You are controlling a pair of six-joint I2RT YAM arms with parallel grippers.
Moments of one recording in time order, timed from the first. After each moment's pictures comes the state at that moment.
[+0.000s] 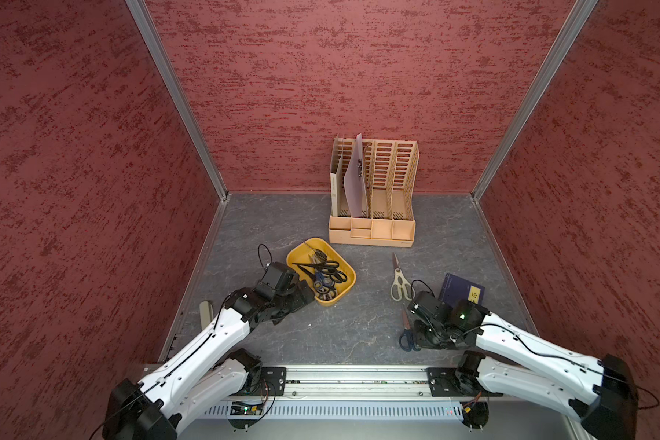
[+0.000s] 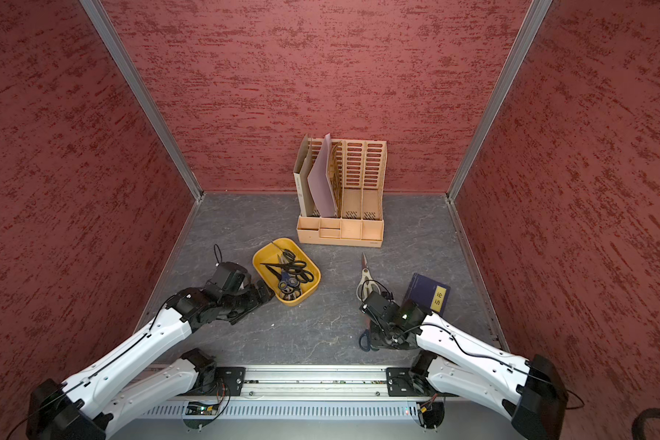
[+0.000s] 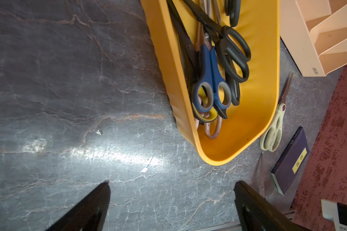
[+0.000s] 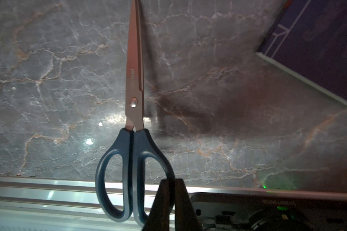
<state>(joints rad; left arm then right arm) -0.54 0.90 0.64 -0.78 0.09 -1.02 0.89 0.94 0.59 -1.08 0.01 0.95</state>
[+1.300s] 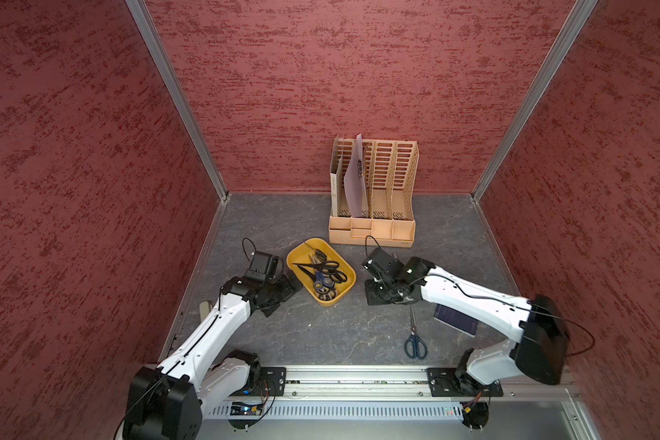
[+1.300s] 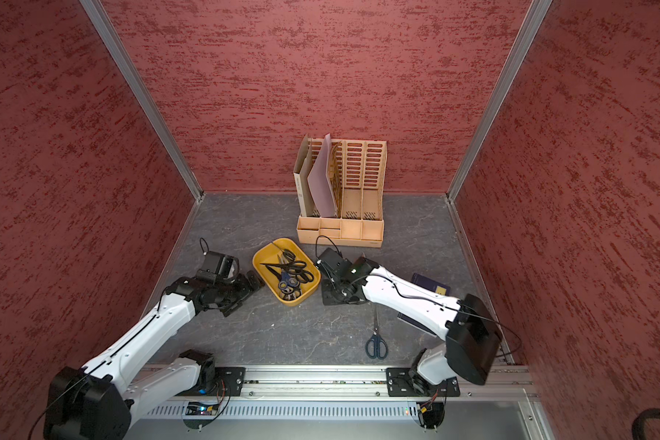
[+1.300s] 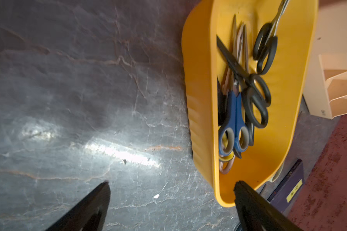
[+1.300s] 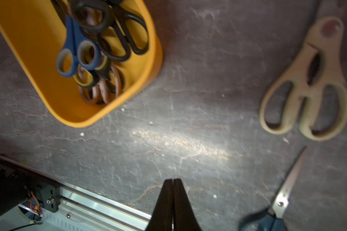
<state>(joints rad) -0.21 1.06 0.69 -0.74 0.24 -0.86 0.89 1.56 1.21 -0.85 -0.02 0.73</state>
